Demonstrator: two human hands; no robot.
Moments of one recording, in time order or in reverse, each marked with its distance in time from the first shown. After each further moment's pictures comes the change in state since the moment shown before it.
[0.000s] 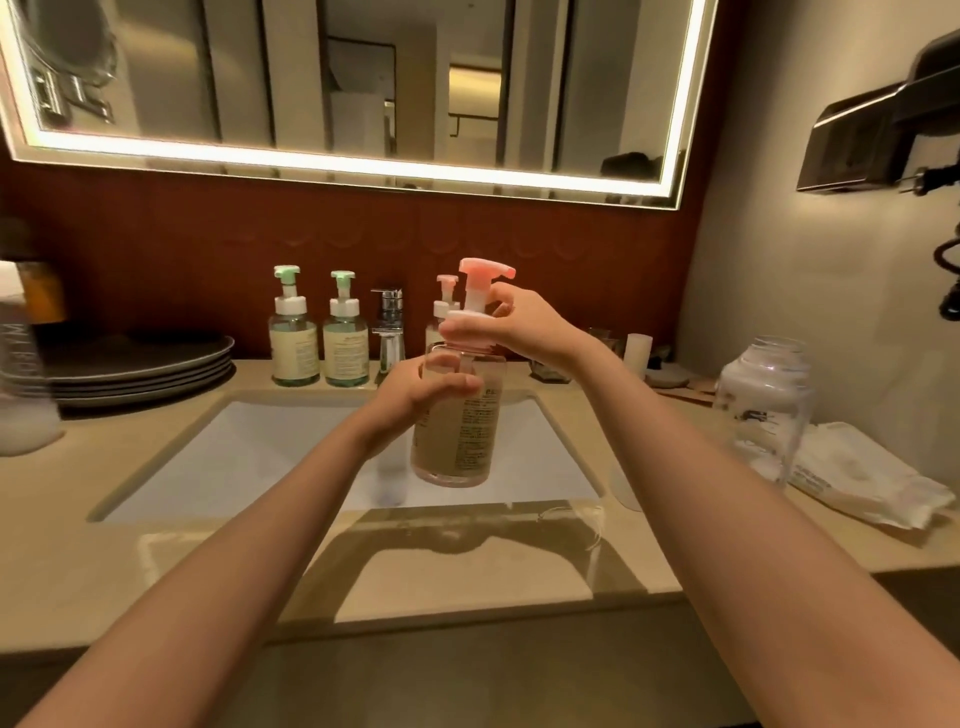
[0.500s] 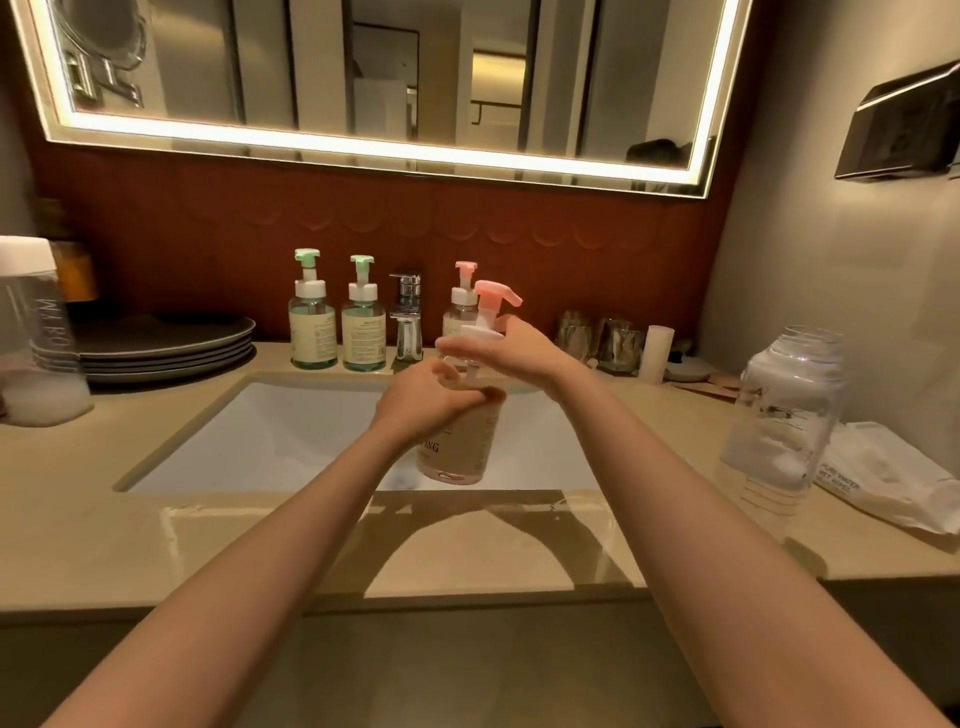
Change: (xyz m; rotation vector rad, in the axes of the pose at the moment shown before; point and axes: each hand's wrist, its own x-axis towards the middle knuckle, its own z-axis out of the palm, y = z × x) left_hand 0.004 -0.024 0.013 0.354 0.263 -0.226; right_hand -0.007 0.008 0.034 0.067 -0.044 0.178
